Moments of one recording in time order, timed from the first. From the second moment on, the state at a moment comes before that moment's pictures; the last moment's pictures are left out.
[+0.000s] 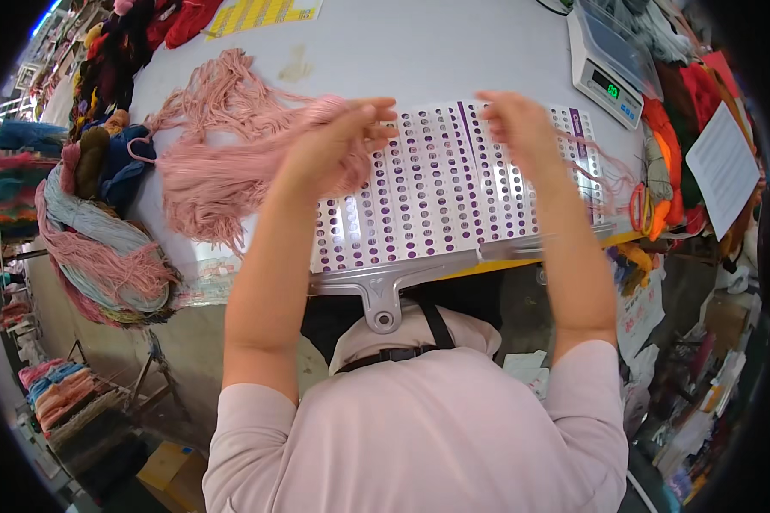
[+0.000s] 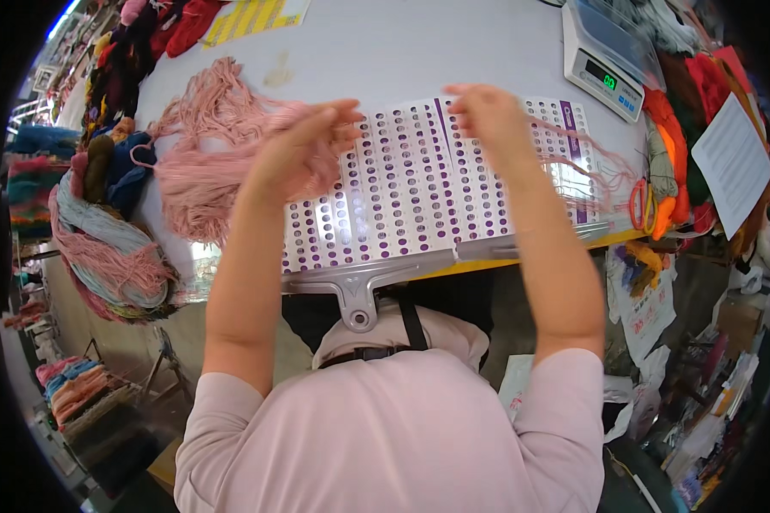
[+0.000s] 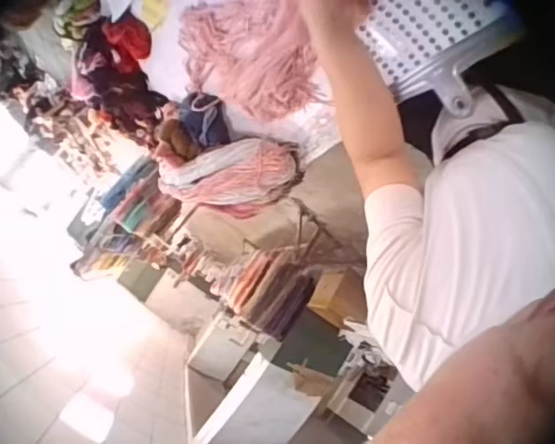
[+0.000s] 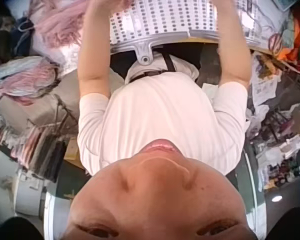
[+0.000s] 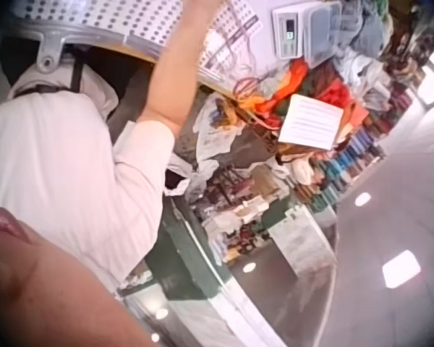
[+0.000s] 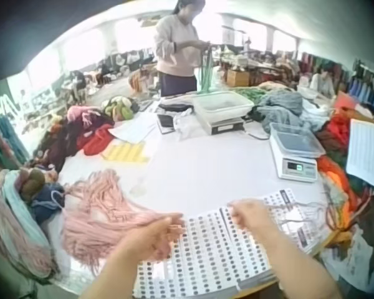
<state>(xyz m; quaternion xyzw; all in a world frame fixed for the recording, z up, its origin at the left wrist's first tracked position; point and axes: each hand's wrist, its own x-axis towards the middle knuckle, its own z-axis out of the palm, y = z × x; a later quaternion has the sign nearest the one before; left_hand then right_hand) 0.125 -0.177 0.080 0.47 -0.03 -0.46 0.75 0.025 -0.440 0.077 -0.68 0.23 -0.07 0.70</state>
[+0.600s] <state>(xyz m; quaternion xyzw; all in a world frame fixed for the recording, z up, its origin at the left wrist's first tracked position) 0.138 -0.232 0.036 0.70 -0.11 -0.38 0.60 0.053 -0.359 0.019 -0.85 0.20 -0.17 0.45</state>
